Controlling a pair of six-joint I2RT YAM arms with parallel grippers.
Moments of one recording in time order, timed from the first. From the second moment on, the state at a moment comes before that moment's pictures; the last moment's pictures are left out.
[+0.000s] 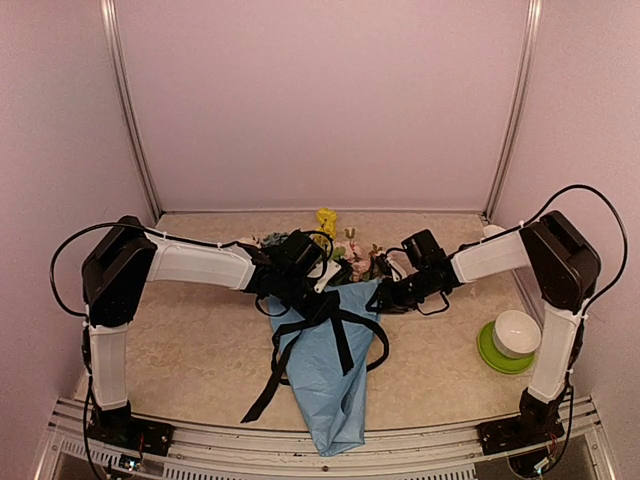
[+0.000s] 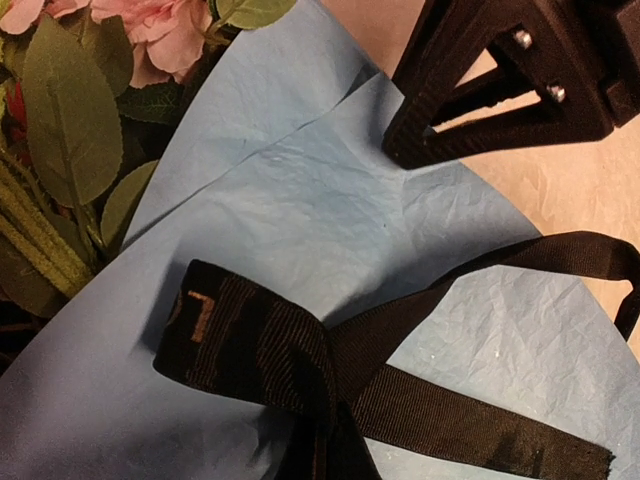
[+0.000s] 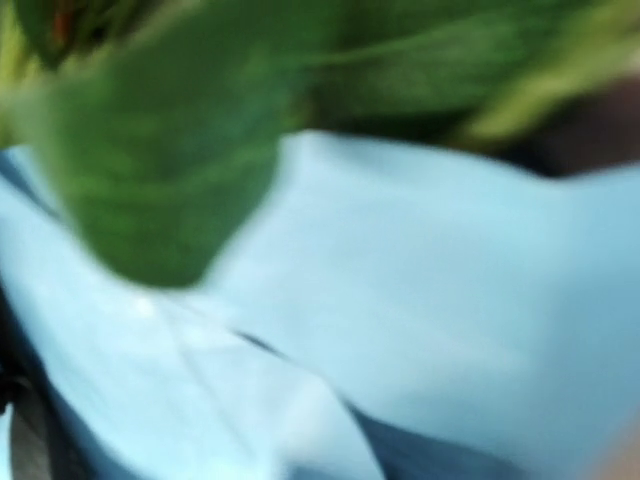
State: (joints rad) left arm -0.86 2.04 1.39 -0.29 0.17 -0.04; right arm 0.52 1.93 1.05 -0.07 -0.53 0.39
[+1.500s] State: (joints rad) left arm -0.84 2.07 1.29 -0.10 0.28 -0.09; right arm 1.25 1.65 0.76 -0.13 -0.32 0.30
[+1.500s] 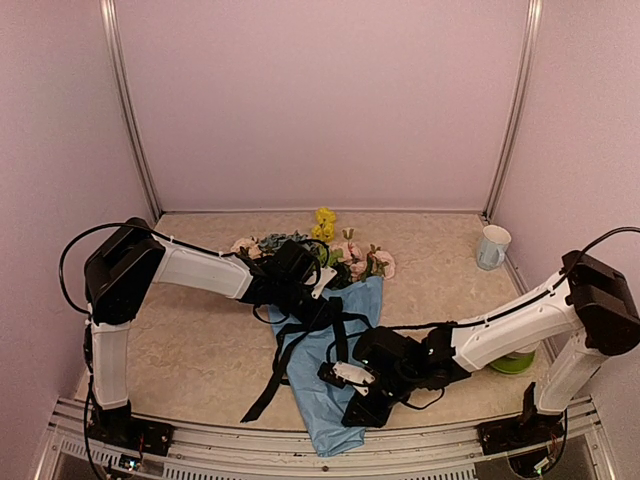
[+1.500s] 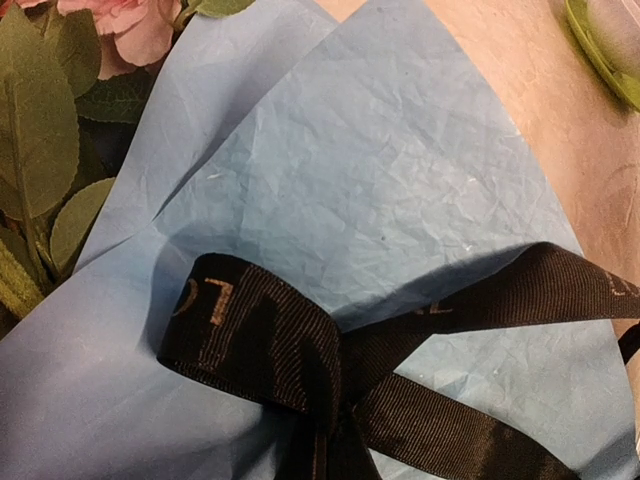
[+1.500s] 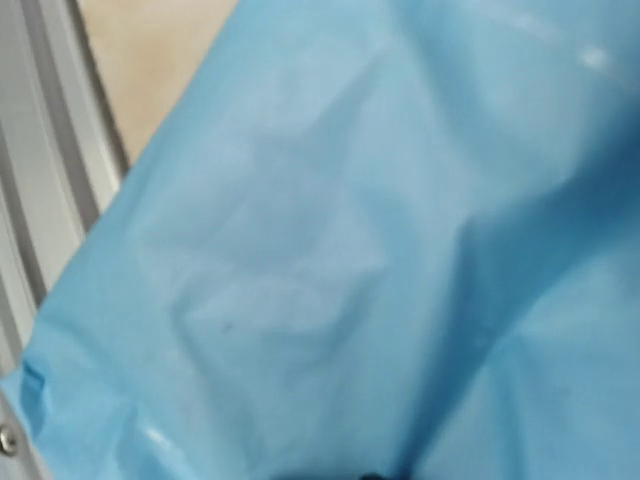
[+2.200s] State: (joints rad) left arm -0.84 2.07 1.29 -0.10 0.28 -0.08; right arm 1.33 1.47 0.96 -0.39 -0.23 0.24
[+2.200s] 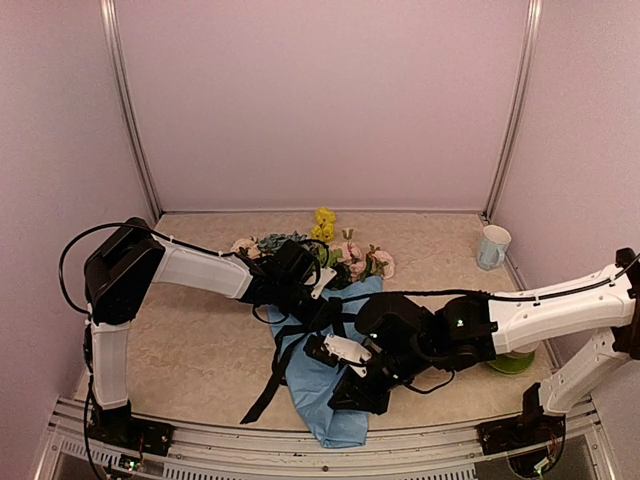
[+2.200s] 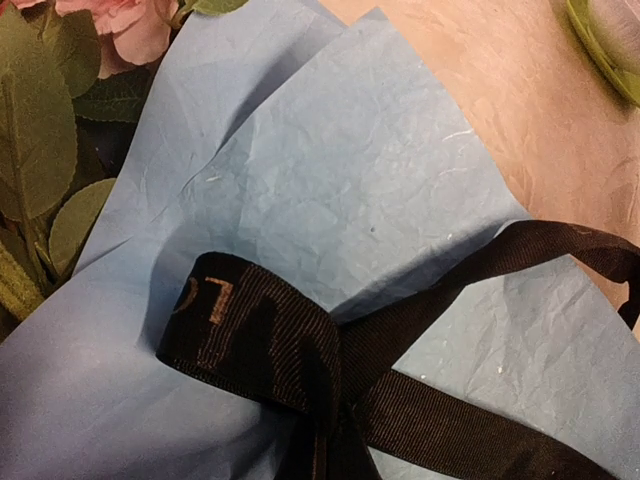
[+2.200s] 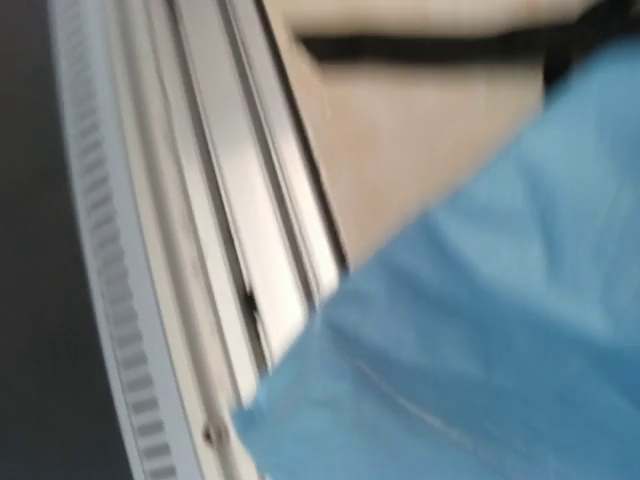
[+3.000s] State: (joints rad) left arm -0.83 2.06 1.29 -0.12 0.28 -0.08; right arm 1.18 1.53 0.95 -0.14 -0.22 0.26
